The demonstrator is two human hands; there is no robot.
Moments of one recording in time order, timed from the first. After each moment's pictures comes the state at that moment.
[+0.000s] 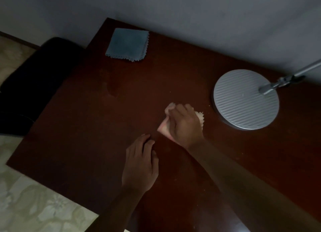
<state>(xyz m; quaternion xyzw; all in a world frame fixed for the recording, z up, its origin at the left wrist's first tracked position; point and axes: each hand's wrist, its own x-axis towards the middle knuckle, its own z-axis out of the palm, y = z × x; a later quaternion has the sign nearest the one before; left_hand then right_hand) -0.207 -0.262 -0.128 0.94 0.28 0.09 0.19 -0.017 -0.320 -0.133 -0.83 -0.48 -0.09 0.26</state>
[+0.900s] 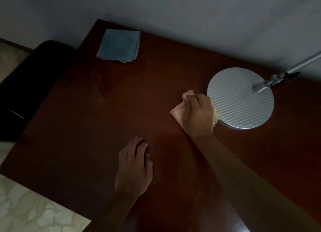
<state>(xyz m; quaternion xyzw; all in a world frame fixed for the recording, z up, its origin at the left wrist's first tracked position) -0.205 -0.264 -0.131 0.94 0.27 0.11 0.17 0.026 -0.338 -0.137 -0.88 -0.32 -0.19 0.29</state>
